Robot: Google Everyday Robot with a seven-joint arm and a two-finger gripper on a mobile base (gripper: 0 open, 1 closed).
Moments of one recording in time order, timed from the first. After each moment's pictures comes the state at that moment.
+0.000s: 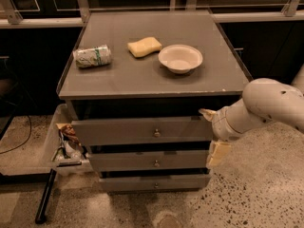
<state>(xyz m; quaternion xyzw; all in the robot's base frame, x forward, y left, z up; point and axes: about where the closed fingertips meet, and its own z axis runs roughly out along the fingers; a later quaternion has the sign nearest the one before) 0.524 -0.193 0.682 -0.69 0.68 0.04 0.23</state>
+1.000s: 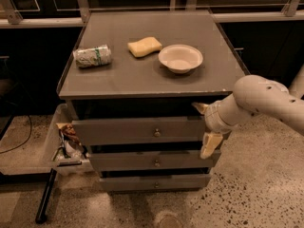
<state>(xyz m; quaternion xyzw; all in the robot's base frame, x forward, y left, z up) 0.564 -0.187 0.671 -0.71 0.66 0.03 0.25</state>
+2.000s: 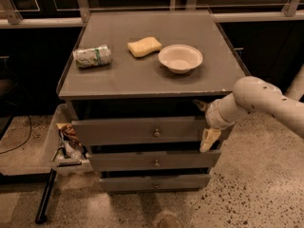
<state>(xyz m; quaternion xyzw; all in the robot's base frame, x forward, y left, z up) 0.611 -0.195 0.642 -0.71 0.64 0.03 0.28</state>
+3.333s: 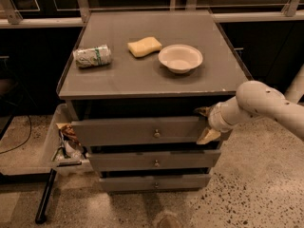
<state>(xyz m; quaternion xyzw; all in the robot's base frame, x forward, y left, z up) 0.606 -0.208 0.628 -0.70 0.66 0.04 0.28</state>
